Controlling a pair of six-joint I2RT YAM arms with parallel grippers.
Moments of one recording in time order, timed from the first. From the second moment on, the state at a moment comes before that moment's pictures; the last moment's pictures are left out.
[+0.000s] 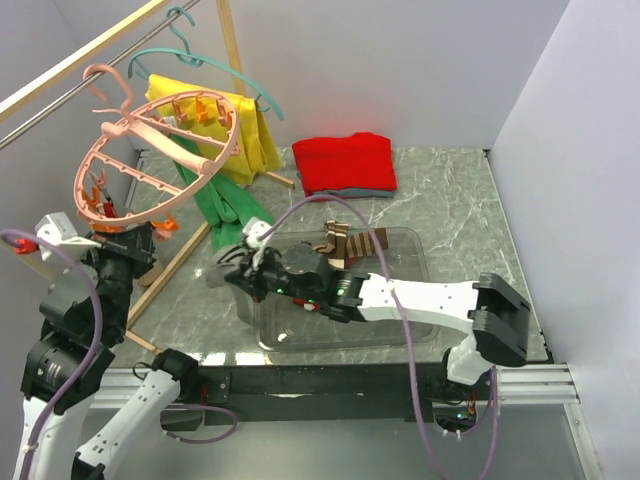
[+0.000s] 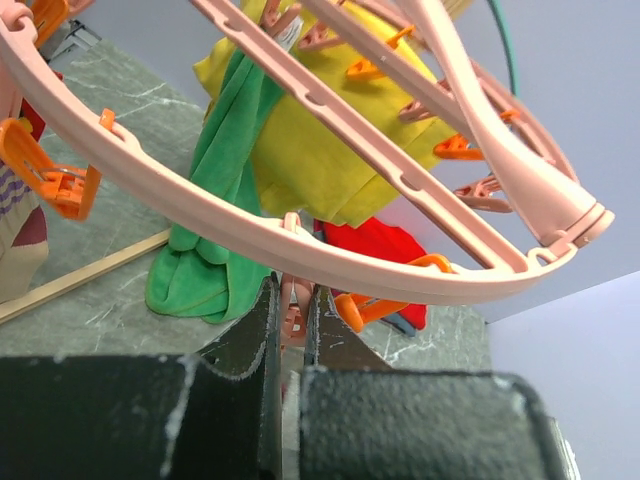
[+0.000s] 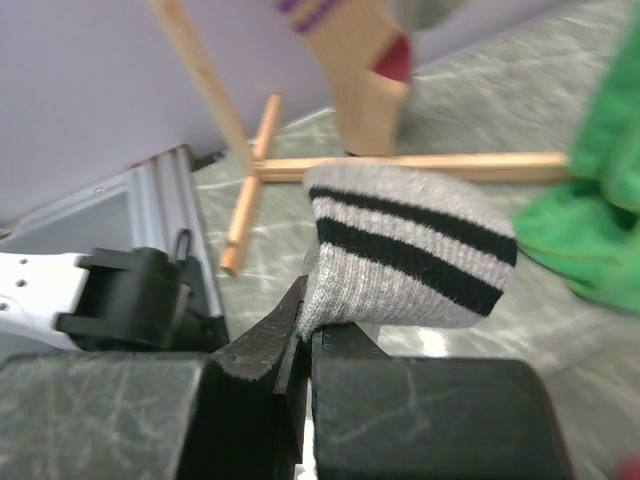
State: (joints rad) left arm -0.39 0.50 1.17 -0.72 -0.52 -0.74; right arm 1.23 1.59 1.16 0.32 0.00 0.19
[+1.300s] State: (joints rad) left arm -0.39 0.46 1.21 -0.72 -0.49 -0.72; right arm 0.81 1.66 1.07 0.04 0.10 0.39
